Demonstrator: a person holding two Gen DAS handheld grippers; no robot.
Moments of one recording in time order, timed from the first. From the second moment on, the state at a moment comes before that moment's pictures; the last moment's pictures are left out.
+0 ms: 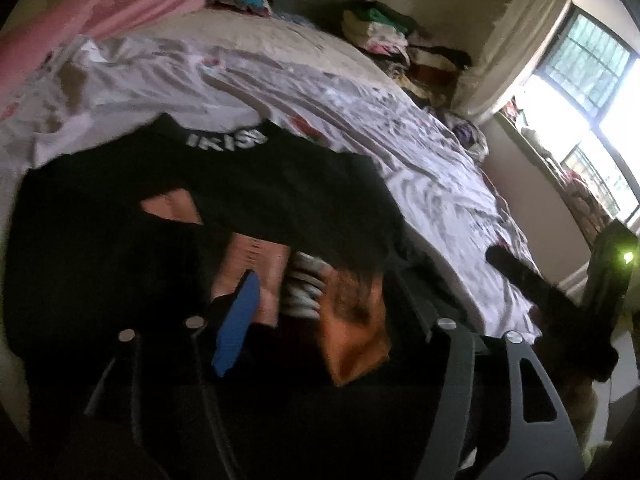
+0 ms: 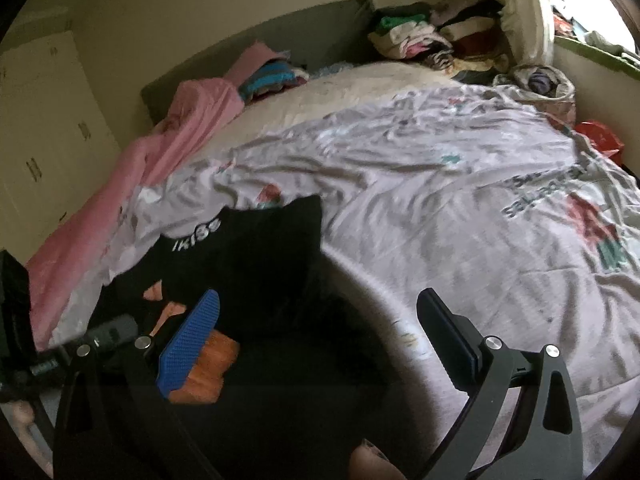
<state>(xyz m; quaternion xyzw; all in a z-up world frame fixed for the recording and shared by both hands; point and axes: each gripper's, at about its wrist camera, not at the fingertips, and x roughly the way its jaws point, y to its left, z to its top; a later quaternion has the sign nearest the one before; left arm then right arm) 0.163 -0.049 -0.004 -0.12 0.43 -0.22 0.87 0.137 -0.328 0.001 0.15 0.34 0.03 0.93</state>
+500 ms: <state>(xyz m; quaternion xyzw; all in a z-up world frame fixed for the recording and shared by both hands) 0.168 0.073 0.015 -0.13 0.38 -0.03 0.91 0.171 -0.220 -0.058 0.11 0.44 0.13 0.88</state>
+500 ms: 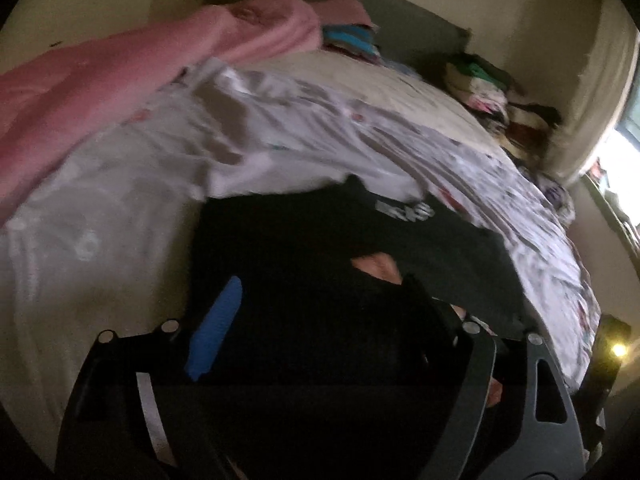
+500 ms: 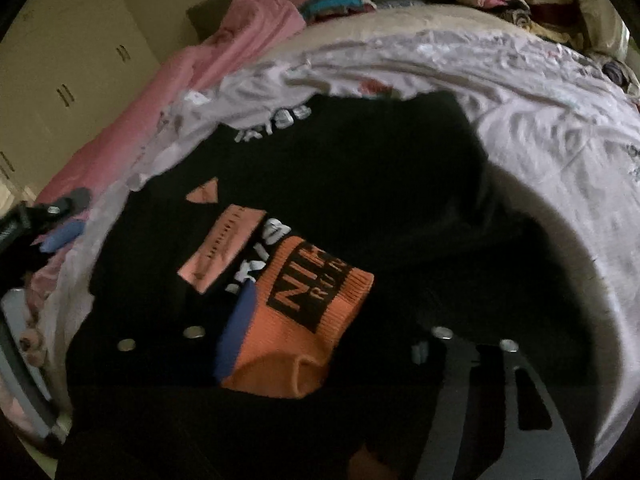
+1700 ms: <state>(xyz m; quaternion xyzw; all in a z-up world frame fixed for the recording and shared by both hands) 0.200 0.055 -0.007 -0.09 0.40 -0.02 0.91 0.193 -0.230 0.003 -0.04 0.32 0.11 0.94</state>
